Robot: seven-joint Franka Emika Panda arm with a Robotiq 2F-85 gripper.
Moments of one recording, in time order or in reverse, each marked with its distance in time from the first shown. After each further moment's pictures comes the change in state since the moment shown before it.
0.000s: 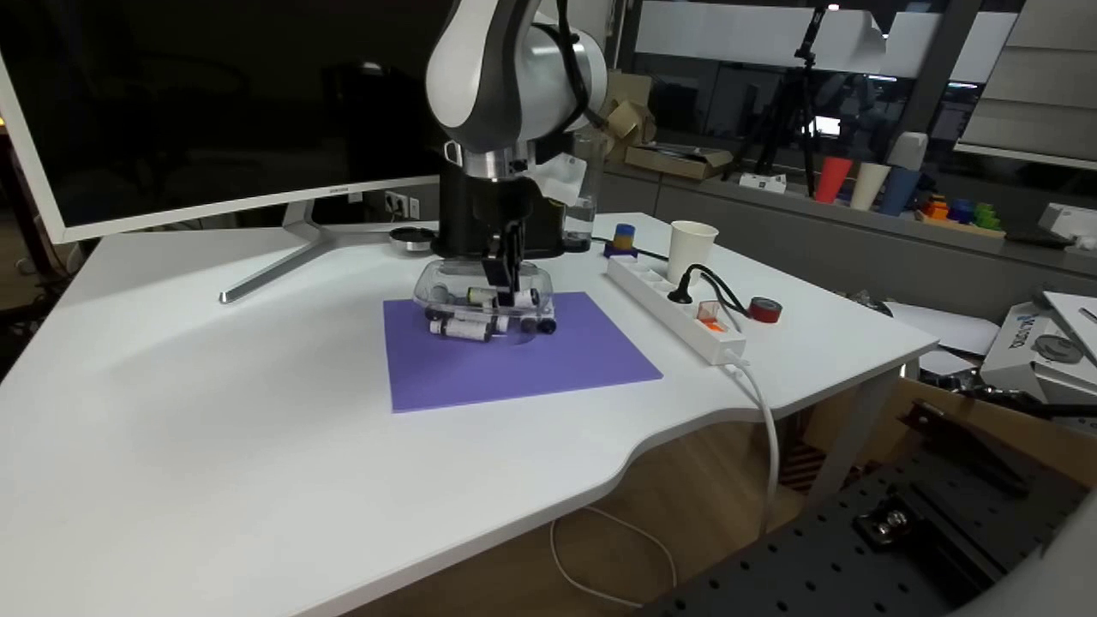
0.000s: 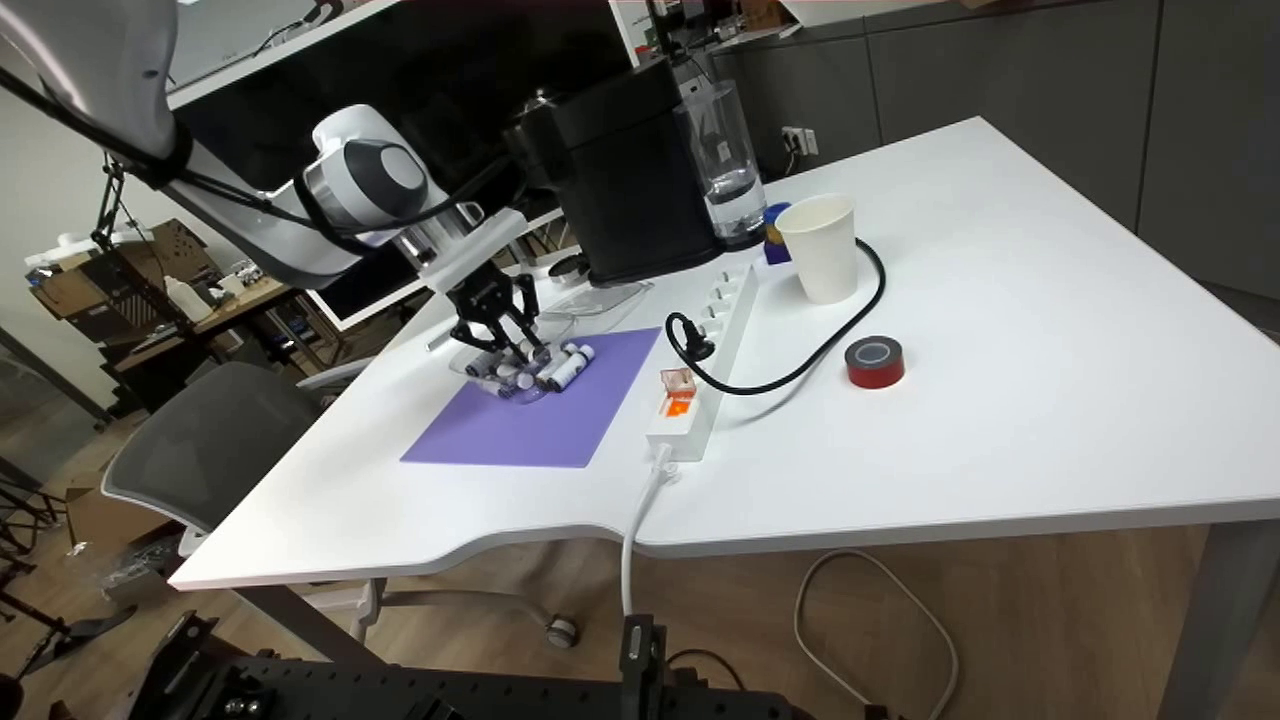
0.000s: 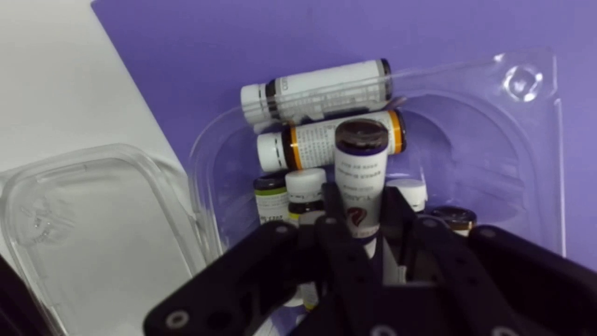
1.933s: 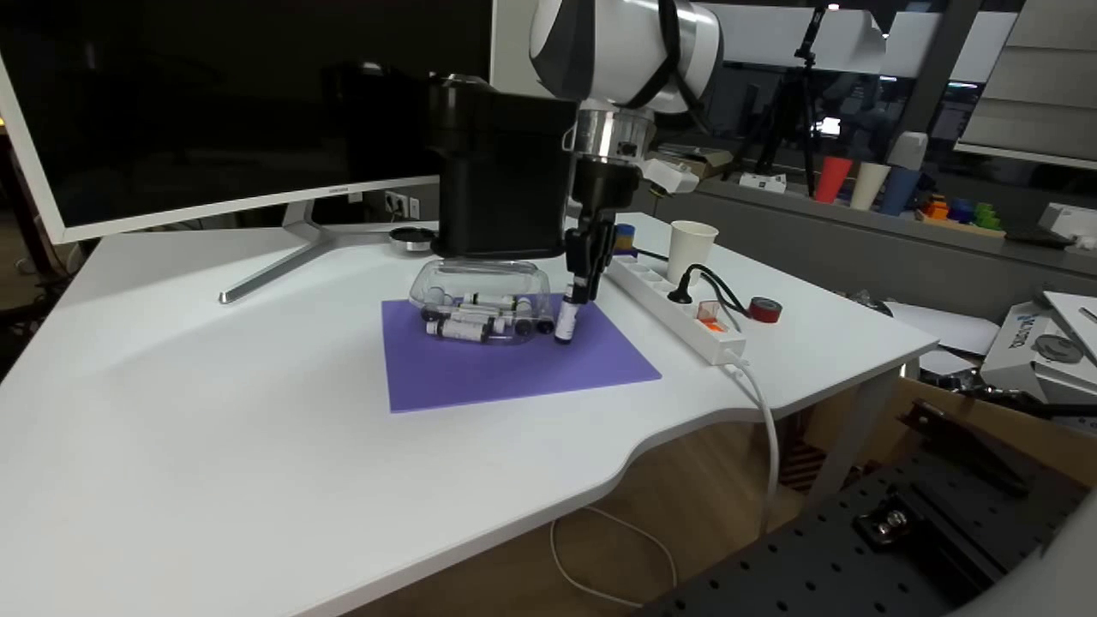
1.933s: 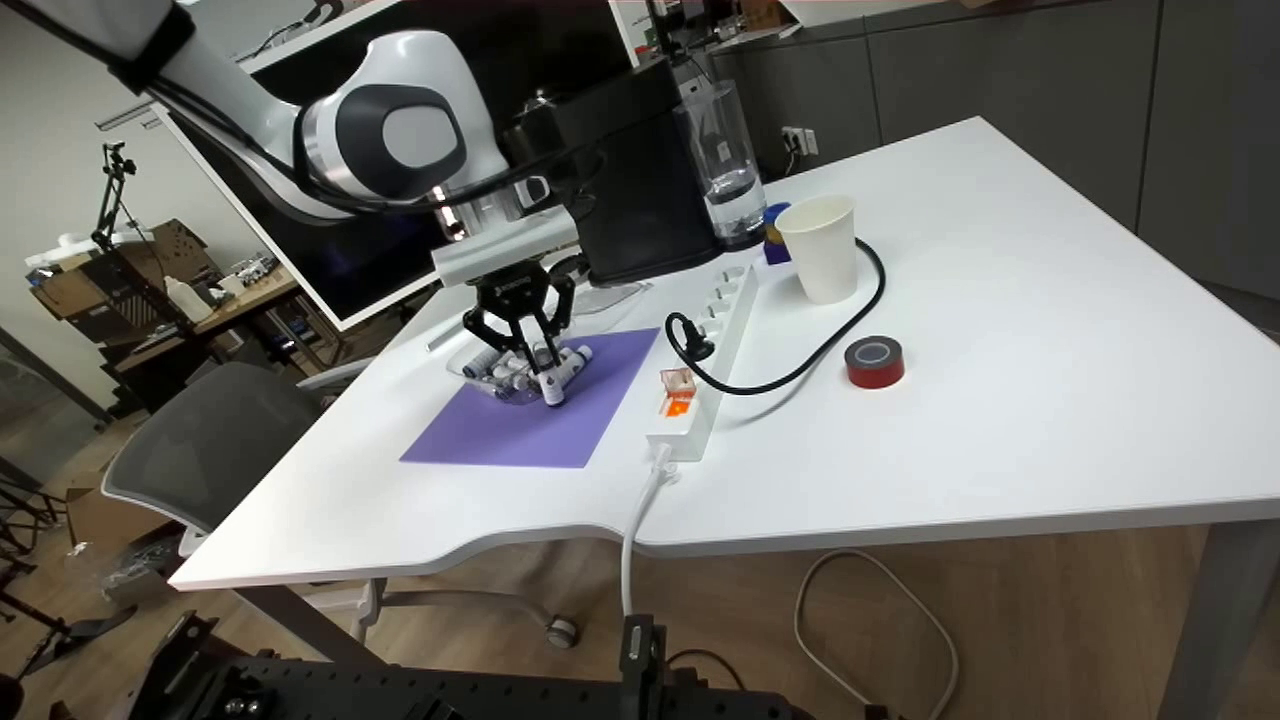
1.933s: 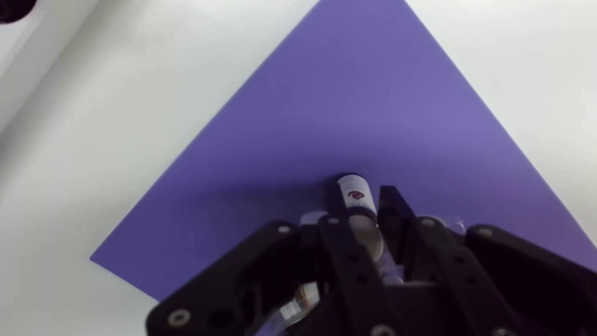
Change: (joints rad) arm -0.283 -0.166 0.084 -0.190 0.398 -0.073 -0.227
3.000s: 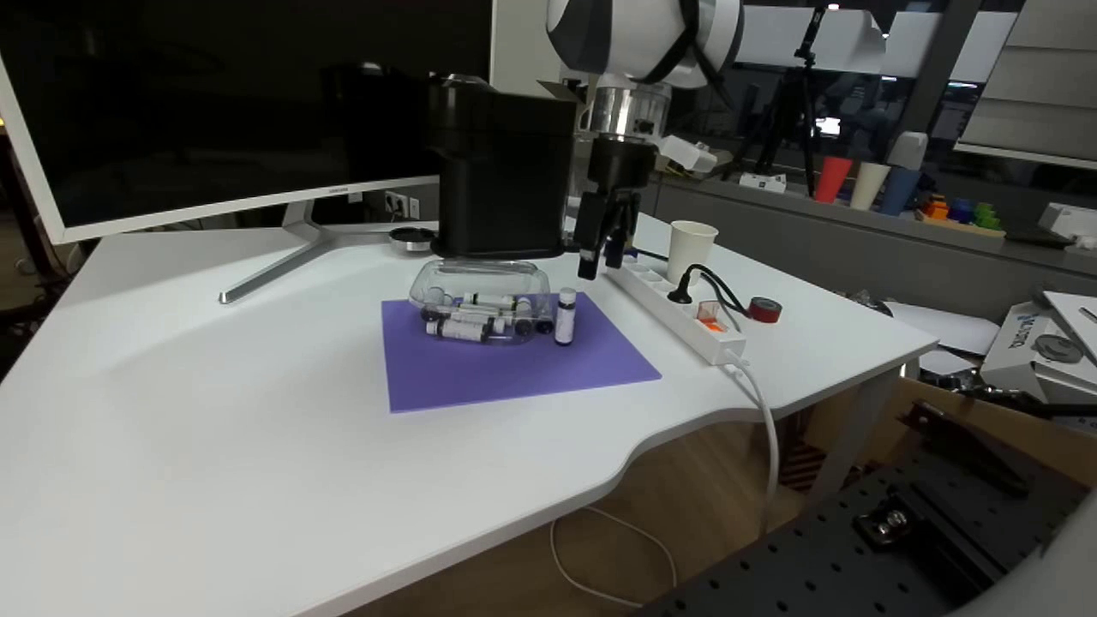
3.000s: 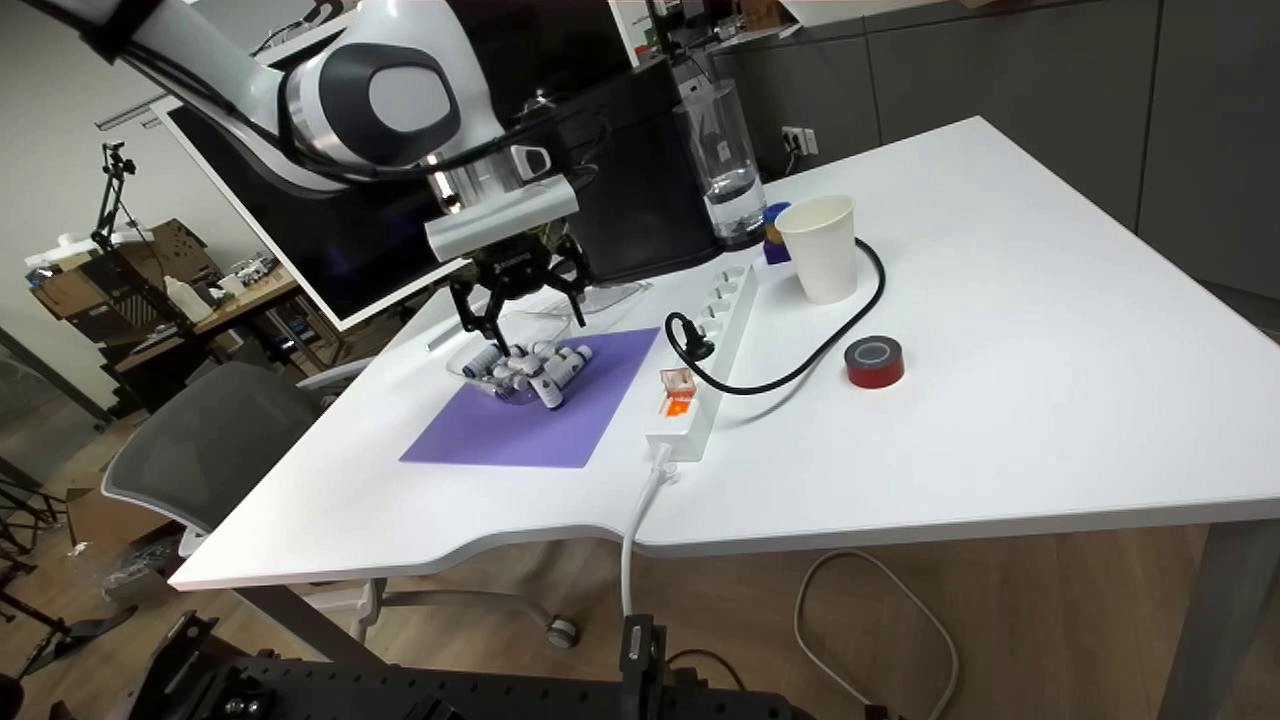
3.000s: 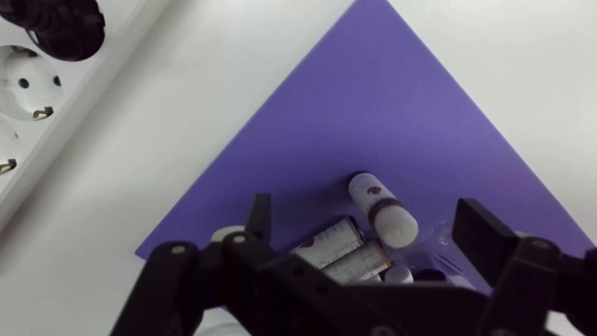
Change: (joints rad) arm 0.001 -0.065 -0.032 -0.011 0.000 -0.044 0.000
